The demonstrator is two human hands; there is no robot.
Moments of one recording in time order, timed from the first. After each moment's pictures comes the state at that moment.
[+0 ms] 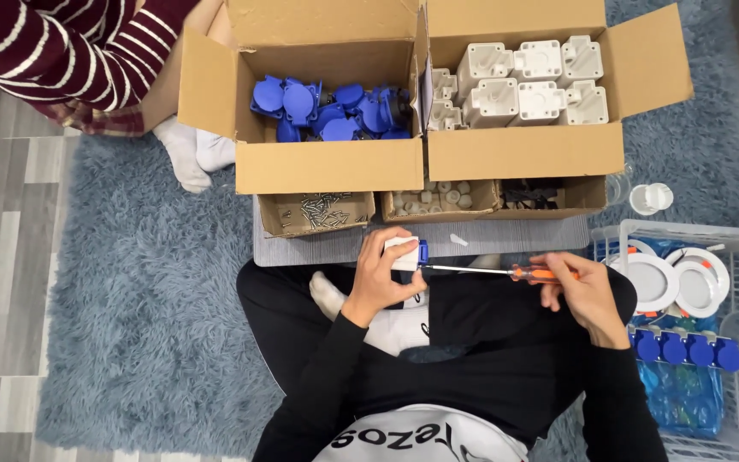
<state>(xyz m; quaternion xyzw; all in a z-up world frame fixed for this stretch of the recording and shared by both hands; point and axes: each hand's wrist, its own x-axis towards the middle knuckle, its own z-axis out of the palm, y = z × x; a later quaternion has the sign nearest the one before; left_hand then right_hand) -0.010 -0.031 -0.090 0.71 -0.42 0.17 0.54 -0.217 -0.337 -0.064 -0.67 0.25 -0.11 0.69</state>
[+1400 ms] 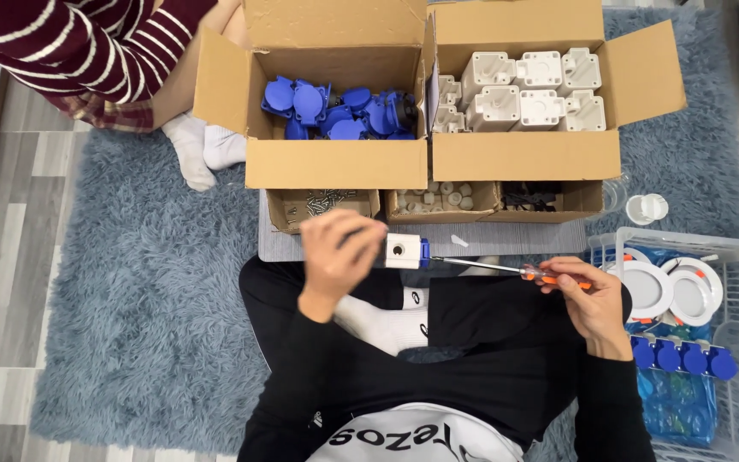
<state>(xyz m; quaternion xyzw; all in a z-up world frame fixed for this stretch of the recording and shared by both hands) 0.036 0.014 -0.008 0.74 -0.41 0.35 0.41 -0.240 -0.355 -0.090 -0.61 0.12 -0.22 0.75</state>
